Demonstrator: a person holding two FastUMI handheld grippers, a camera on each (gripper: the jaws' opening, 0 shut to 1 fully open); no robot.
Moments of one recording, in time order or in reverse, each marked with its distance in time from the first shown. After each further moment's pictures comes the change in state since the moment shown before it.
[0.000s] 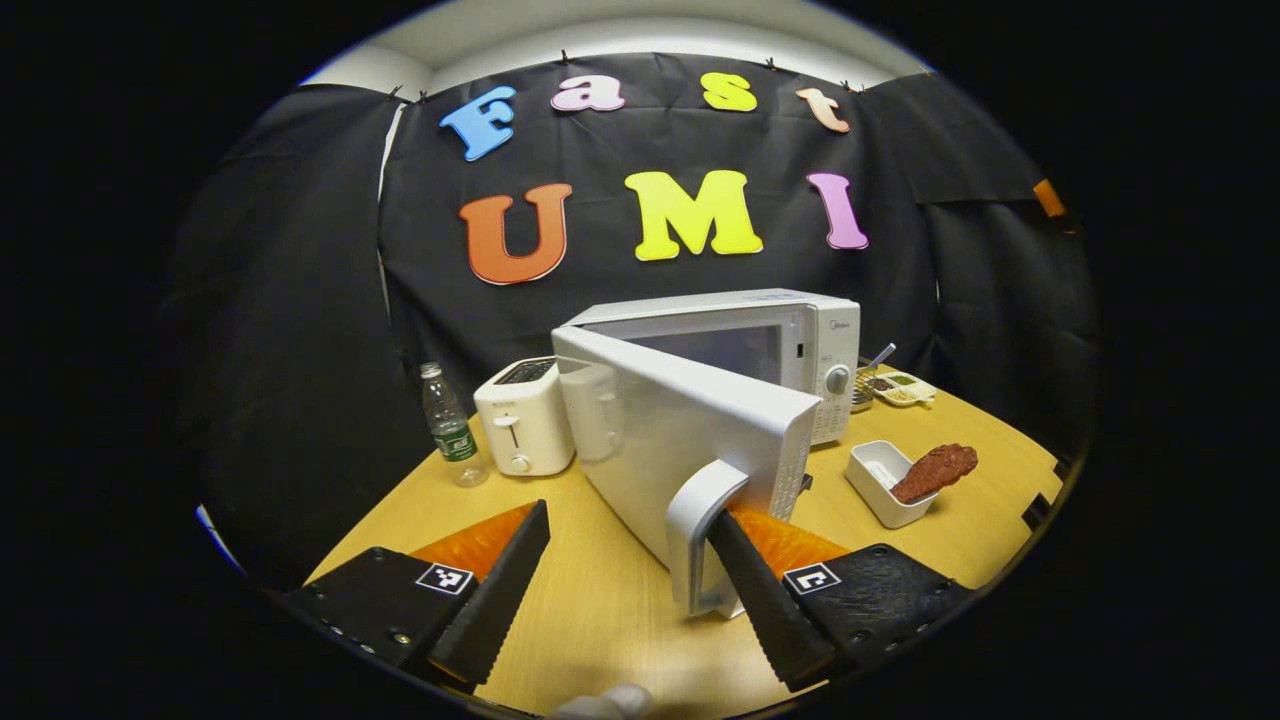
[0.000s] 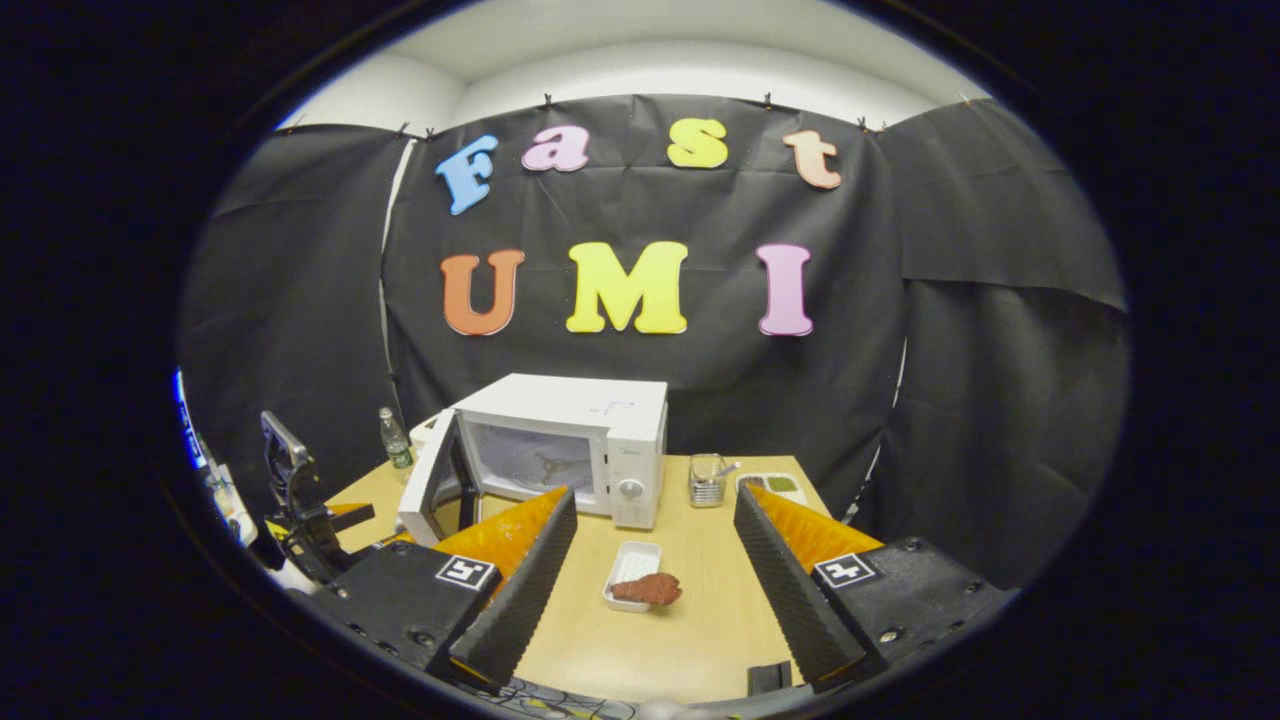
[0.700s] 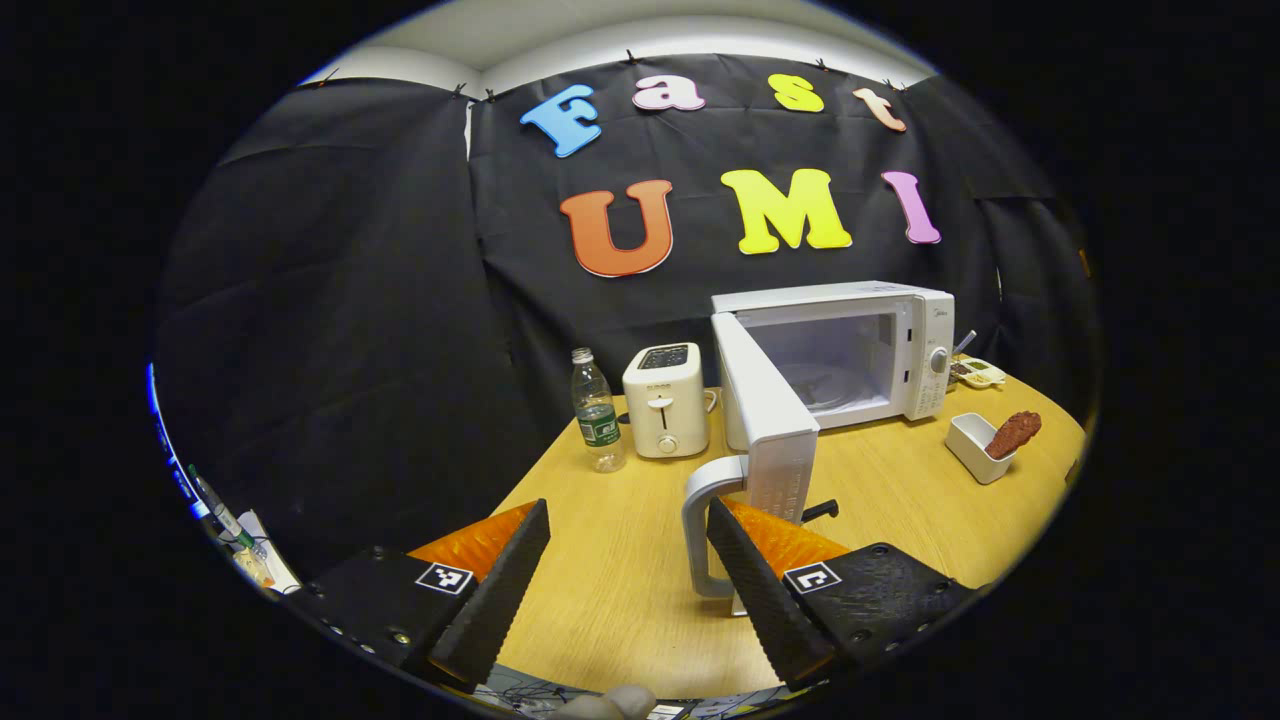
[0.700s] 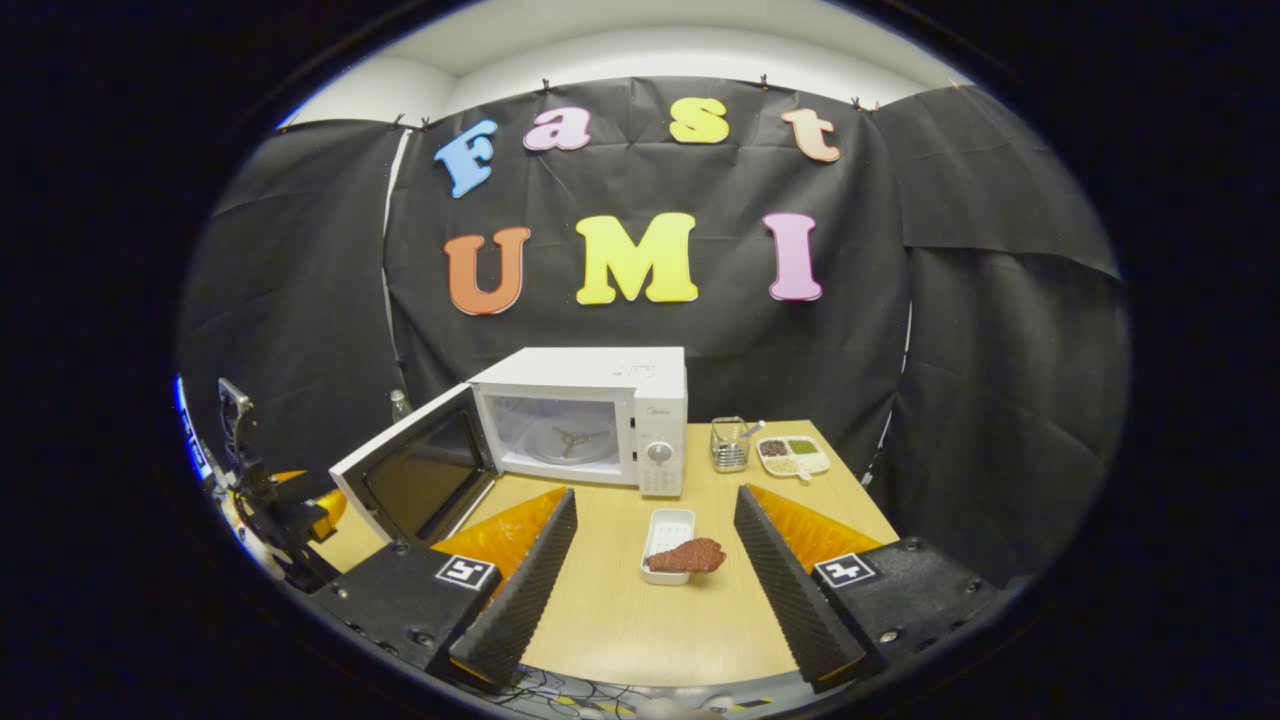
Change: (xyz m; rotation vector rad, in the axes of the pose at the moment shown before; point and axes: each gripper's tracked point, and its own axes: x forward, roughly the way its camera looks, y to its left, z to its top) left arm -0.044 0.147 -0.015 -0.004 0.014 0.187; right arm 0.003 0.040 -0.044 0.048 0.062 0.002
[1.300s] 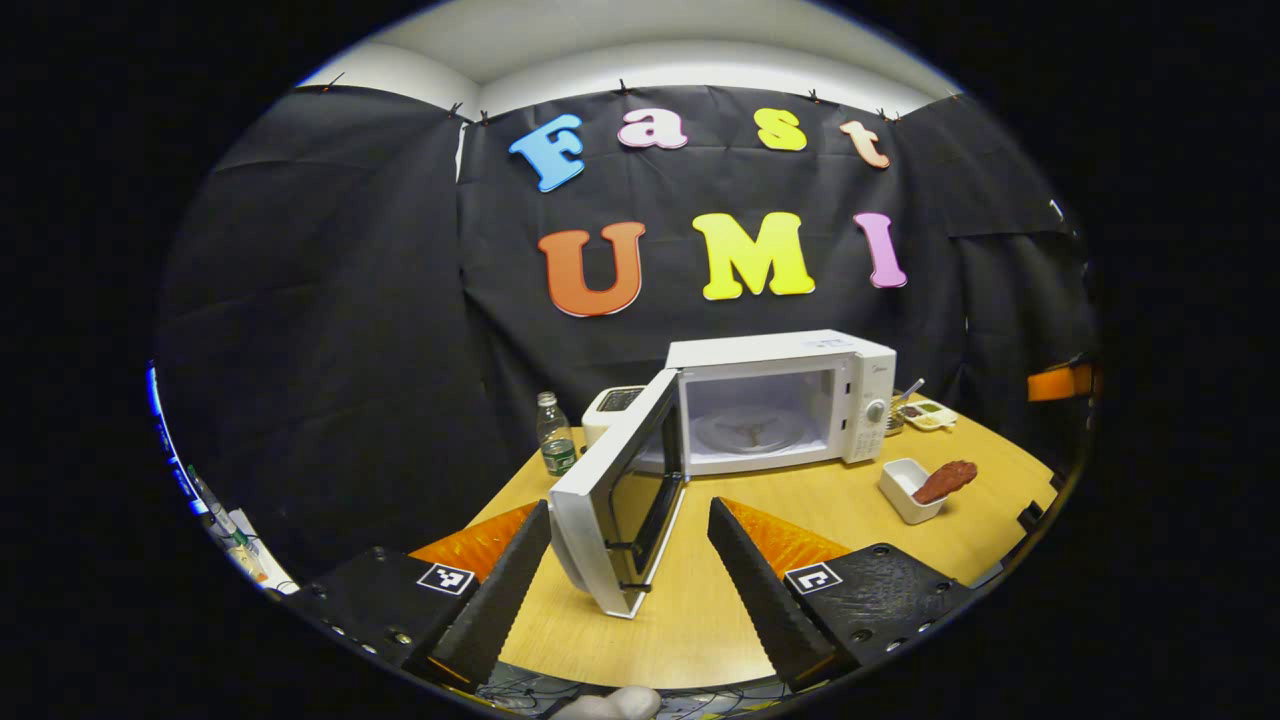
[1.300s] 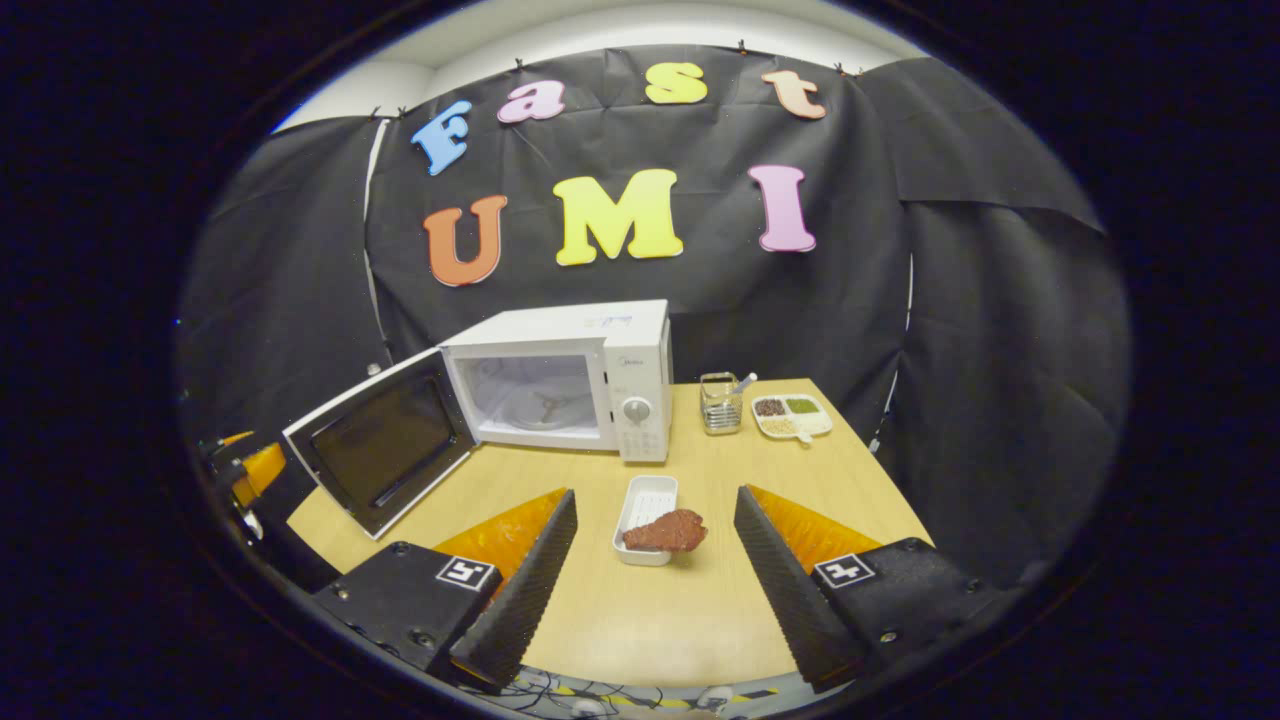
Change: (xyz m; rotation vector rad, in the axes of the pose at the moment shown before) left arm -0.069 -0.076 0.069 -0.040 -0.095 -0.126; right arm 0.055 -0.053 -0.071 0.050 0.121 0.015
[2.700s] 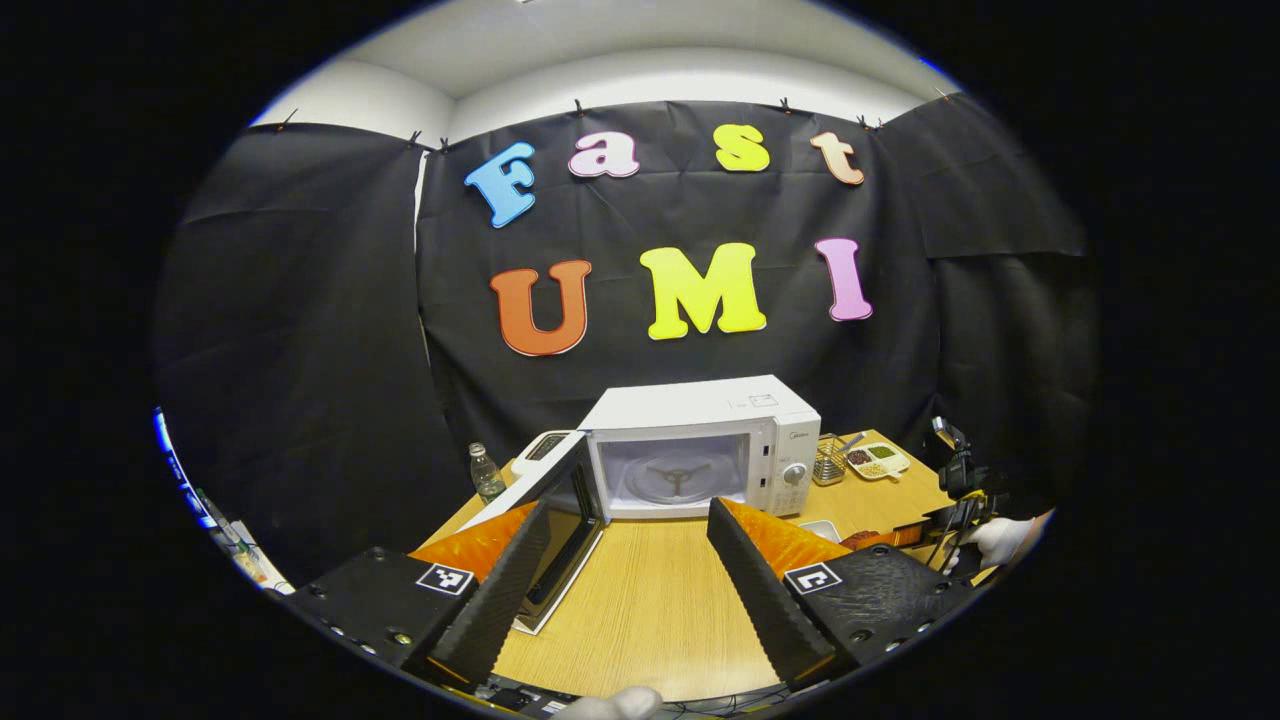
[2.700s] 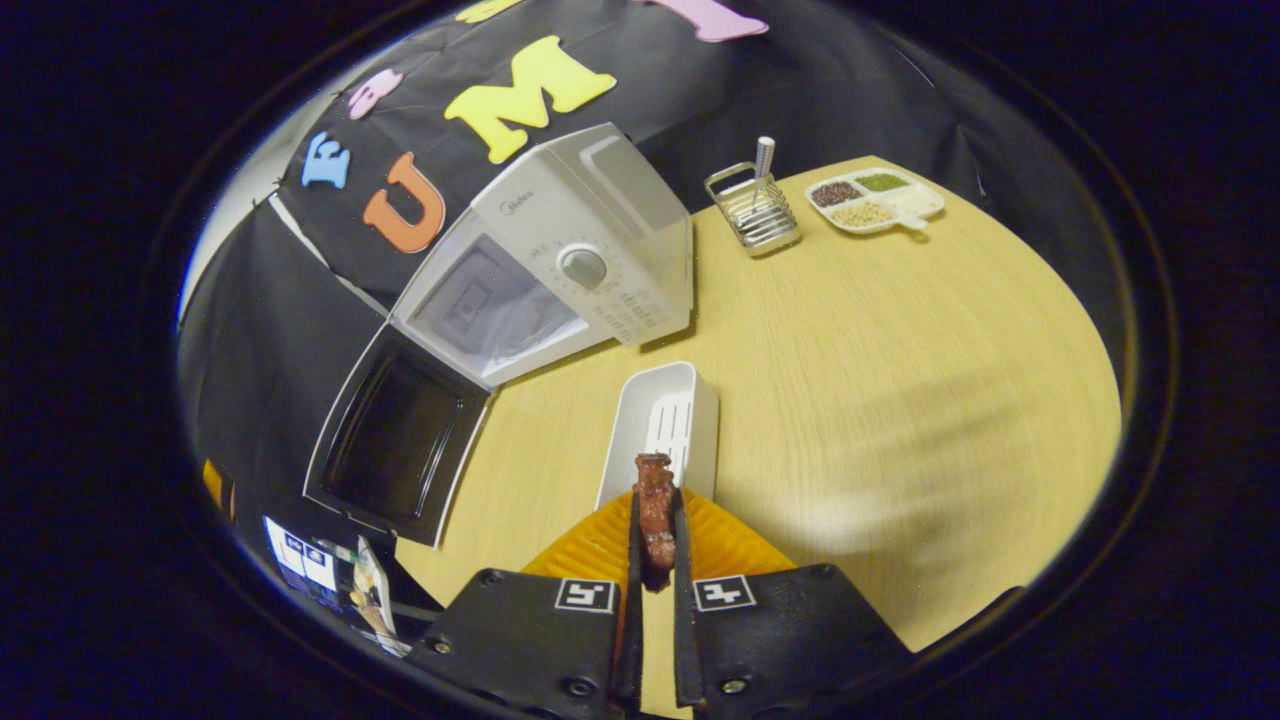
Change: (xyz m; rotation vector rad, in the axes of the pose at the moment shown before) left arm -0.007 -0.112 0.091 -0.005 -0.014 0.005; right arm 0.157 -0.015 -0.079 0.362 0.402 0.321
